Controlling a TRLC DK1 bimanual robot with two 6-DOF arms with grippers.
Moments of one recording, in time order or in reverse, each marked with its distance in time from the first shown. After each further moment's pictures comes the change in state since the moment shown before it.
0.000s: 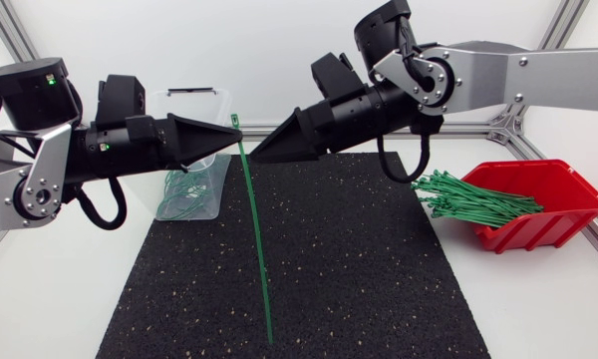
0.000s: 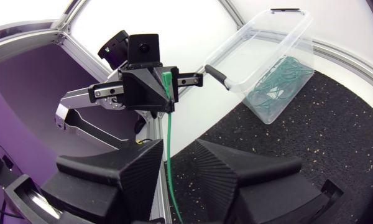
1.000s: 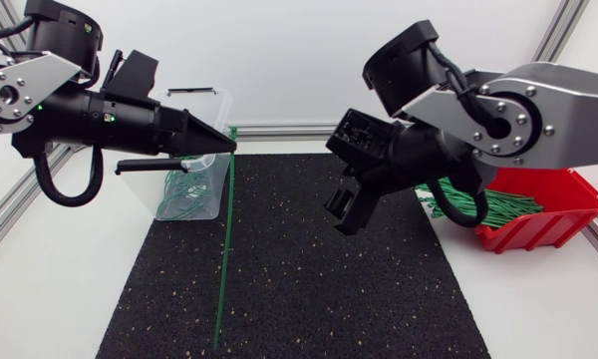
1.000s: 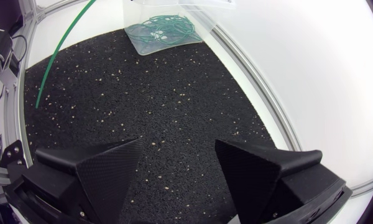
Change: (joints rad) left arm -0.033 0.044 0.375 -0.956 -0.245 0.574; right arm 0.154 -0.295 -0.263 -0.142 1.103 -0.538
